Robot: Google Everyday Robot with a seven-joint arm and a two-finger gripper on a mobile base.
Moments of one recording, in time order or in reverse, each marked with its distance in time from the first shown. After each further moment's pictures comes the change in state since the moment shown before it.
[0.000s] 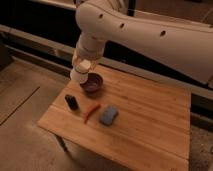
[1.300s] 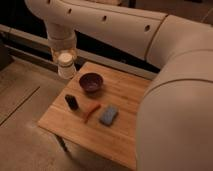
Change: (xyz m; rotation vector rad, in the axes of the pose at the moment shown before) arm -0.010 0.077 0.006 0.185 0.054 -0.307
